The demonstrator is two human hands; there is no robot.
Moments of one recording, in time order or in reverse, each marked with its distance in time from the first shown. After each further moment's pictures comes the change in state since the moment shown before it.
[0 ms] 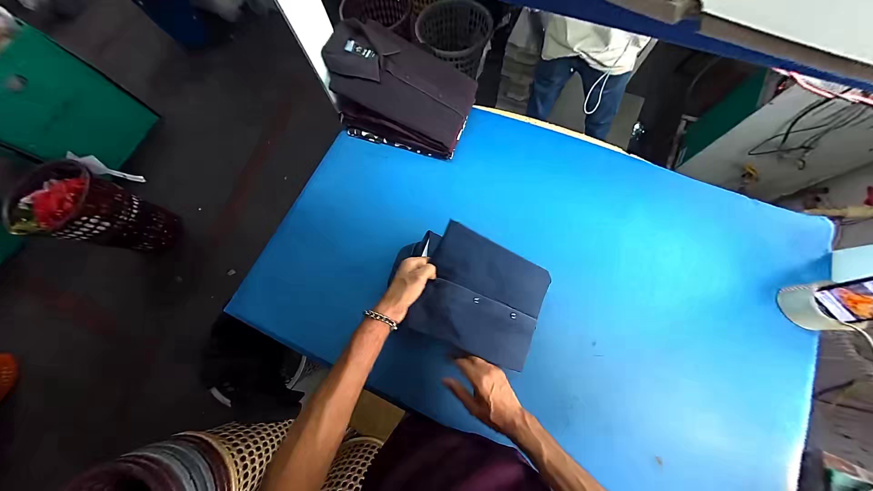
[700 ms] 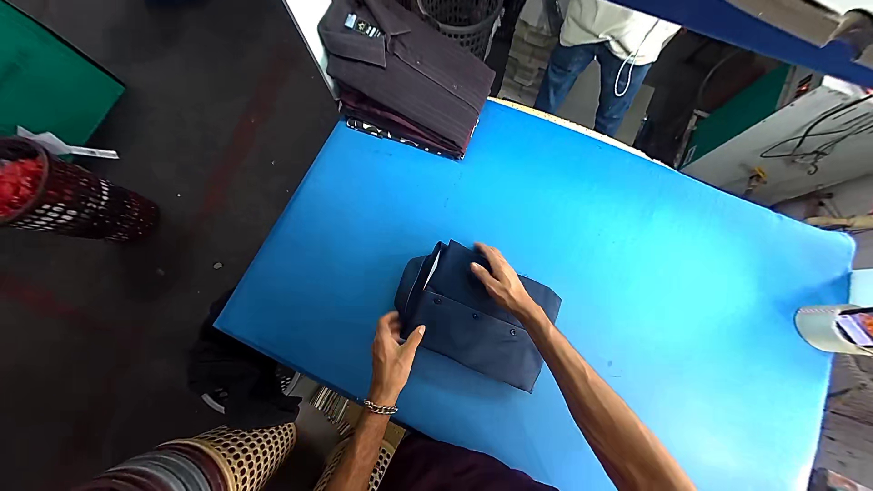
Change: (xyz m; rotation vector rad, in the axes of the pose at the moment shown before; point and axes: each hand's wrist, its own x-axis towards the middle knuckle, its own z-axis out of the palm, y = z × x) left_hand -0.074 -0.073 -0.002 0.113 0.413 -0.220; right_hand 0.215 0.083 -0.078 0.184 0.163 0.063
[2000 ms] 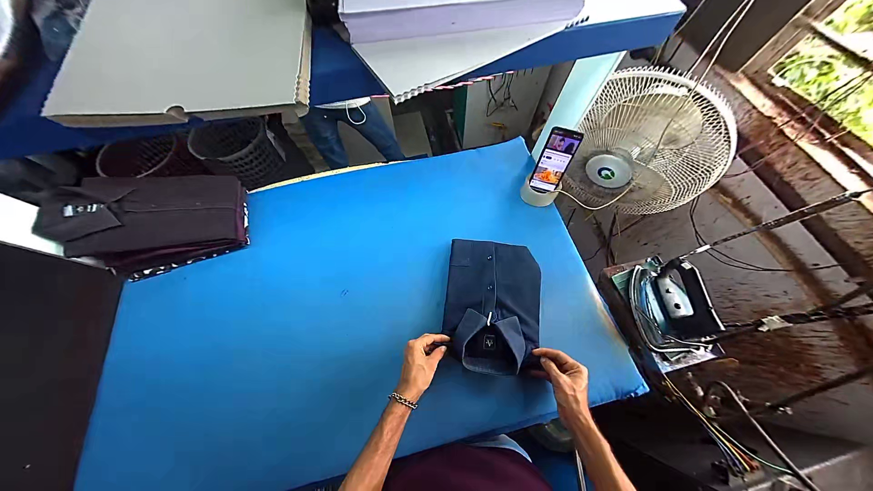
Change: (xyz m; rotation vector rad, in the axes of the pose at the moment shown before) left_hand -0.150 0.051 0.257 0.115 -0.870 0.469; right_hand -0.516 0.077 -0.088 0.644 1.152 0.527
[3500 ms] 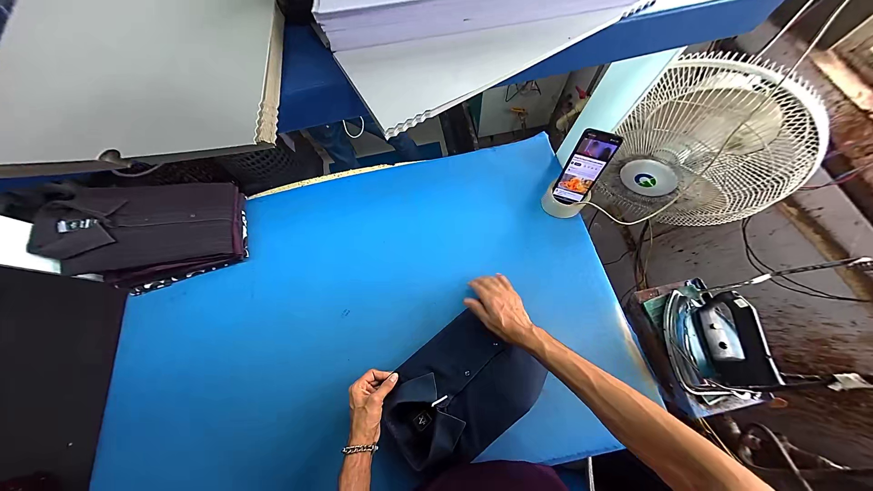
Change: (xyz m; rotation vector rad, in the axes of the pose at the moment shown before) left_hand -0.013 -0.046 -0.077 -0.281 0.407 -0.130; right_hand 0.194 -0.045 0.156 -1.053 -0.529 -0.801
